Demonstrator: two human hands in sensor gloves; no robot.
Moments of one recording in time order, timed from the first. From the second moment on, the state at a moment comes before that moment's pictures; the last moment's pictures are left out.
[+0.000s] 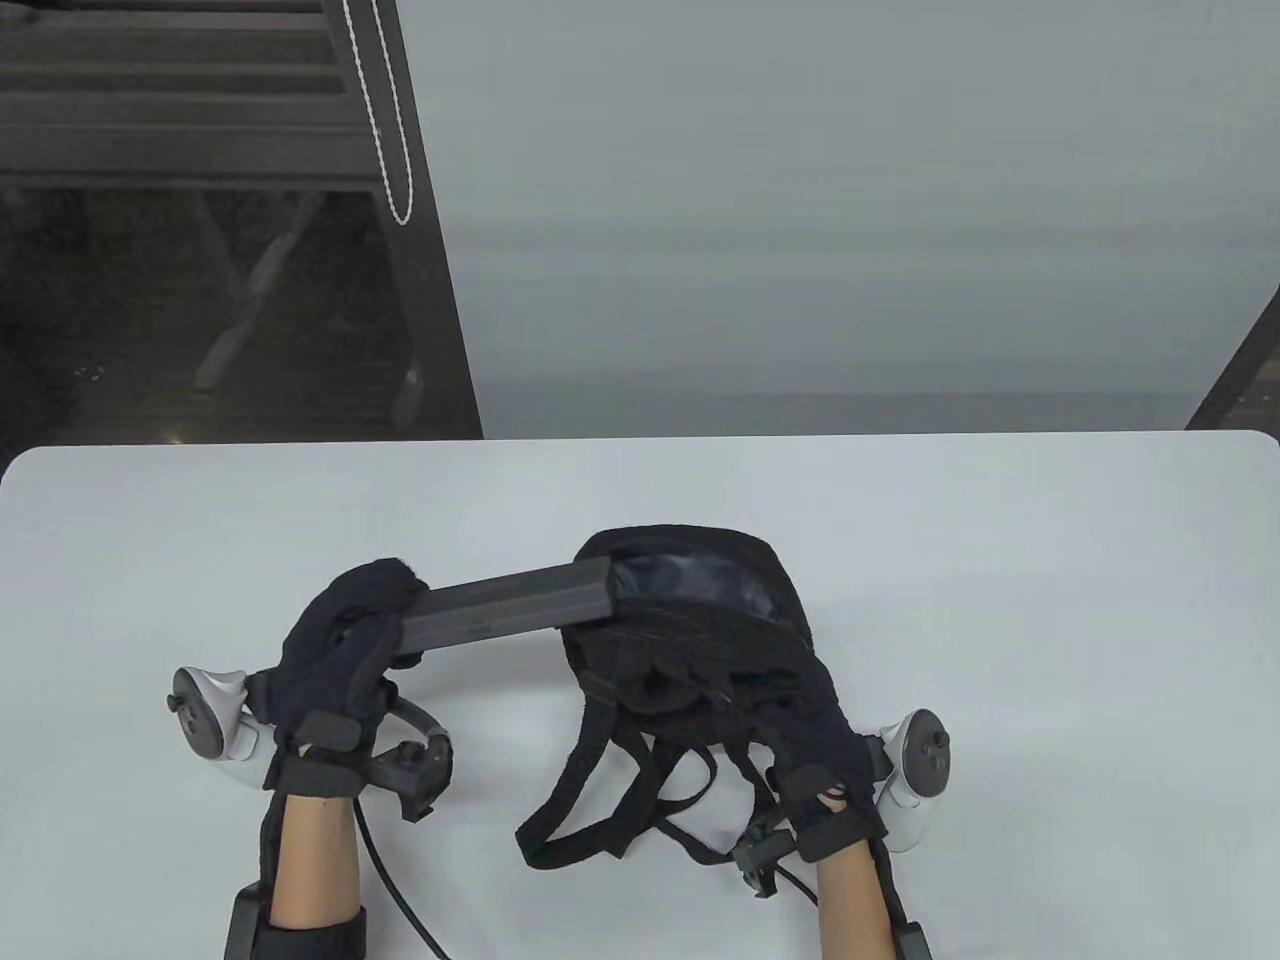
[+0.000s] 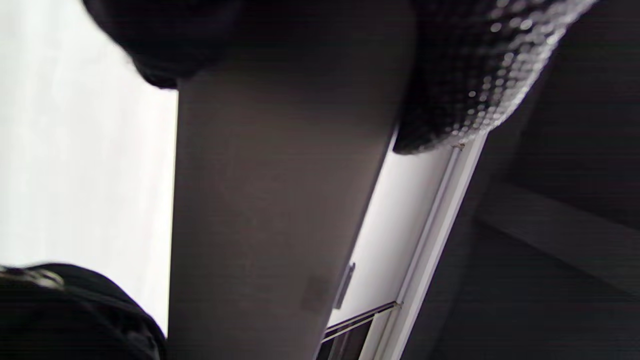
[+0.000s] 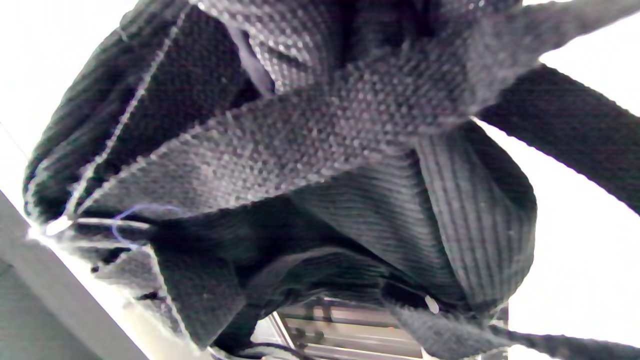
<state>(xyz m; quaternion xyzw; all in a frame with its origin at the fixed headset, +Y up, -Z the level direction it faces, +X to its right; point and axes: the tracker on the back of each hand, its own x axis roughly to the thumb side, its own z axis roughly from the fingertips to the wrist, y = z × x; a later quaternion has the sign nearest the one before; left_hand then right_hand) -0.286 -0.629 -0.332 0.21 -0.26 0.76 0.56 0.147 -0.739 -0.324 0.13 -0.04 0.60 0.79</state>
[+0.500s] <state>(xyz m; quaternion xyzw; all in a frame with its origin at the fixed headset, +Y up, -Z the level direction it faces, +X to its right) -0.254 -0.613 -0.322 0.21 -0.28 0.65 0.67 0.138 -0.729 -0.319 0.16 -0.05 0.65 0.75</state>
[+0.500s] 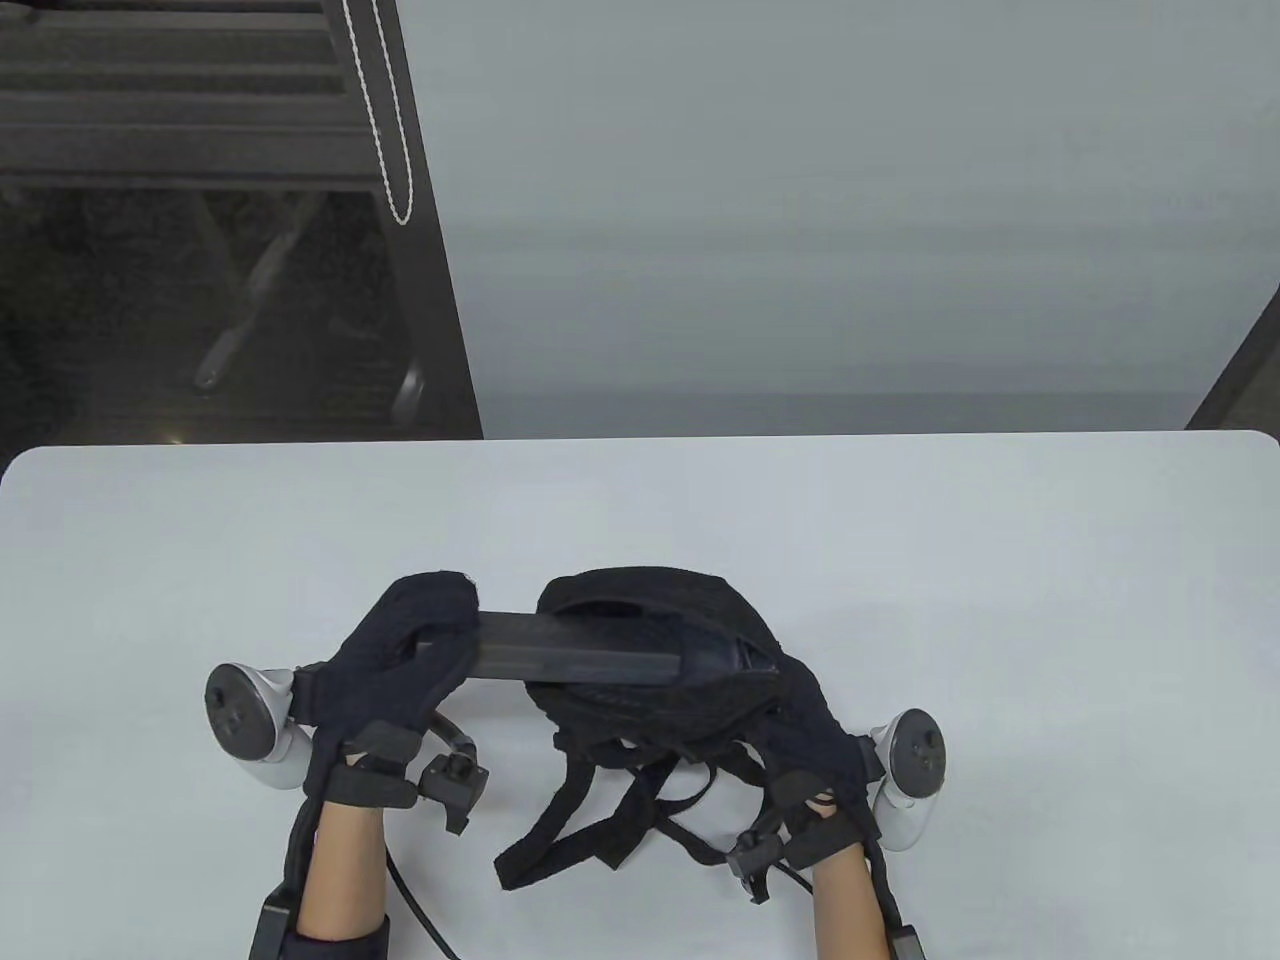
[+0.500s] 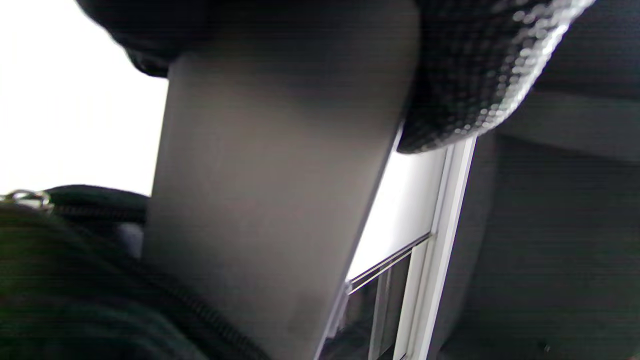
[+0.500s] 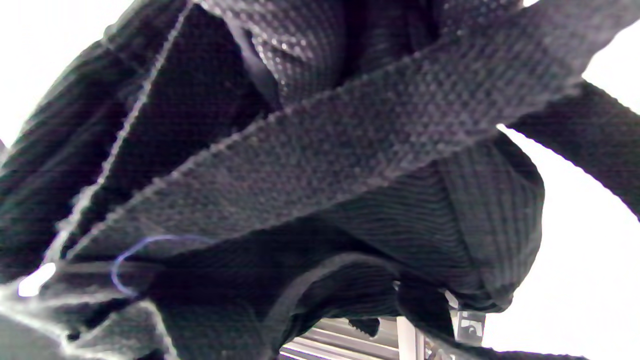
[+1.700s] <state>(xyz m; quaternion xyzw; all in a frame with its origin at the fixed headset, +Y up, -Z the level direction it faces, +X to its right) -0.185 -0.620 -0.312 0.20 -0.26 0.38 0.86 0.105 -0.713 -0.304 0.18 -0.11 0.74 0.64</state>
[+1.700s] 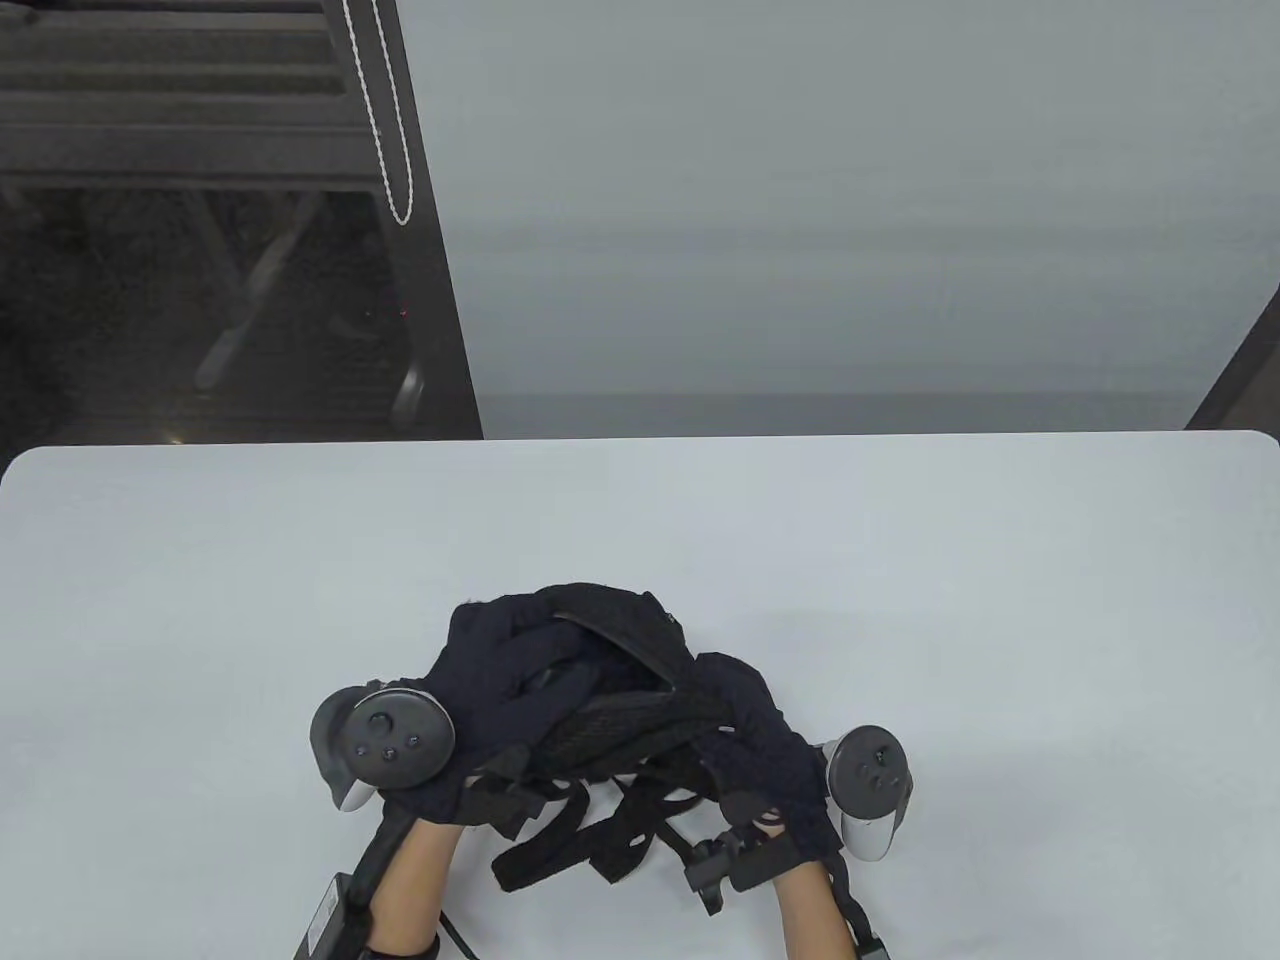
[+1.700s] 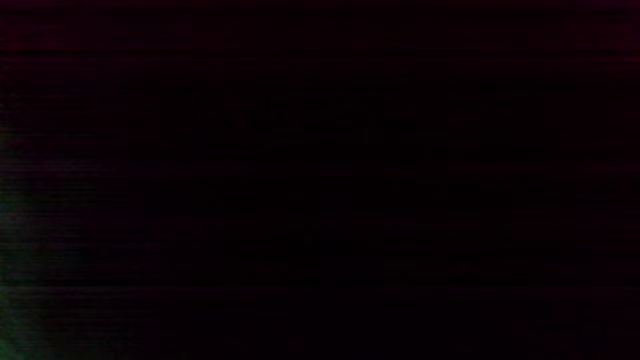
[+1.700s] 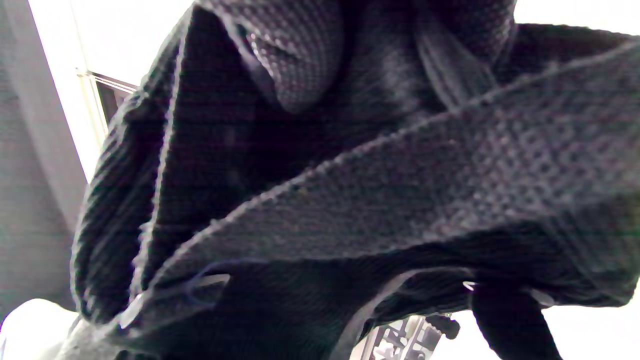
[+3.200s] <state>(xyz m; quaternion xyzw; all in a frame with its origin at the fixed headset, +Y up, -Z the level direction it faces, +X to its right) -0.261 -0.691 -0.325 0.04 -0.22 0.53 0.81 0.131 -0.721 -0.310 0.15 -0.08 0.54 0.82</state>
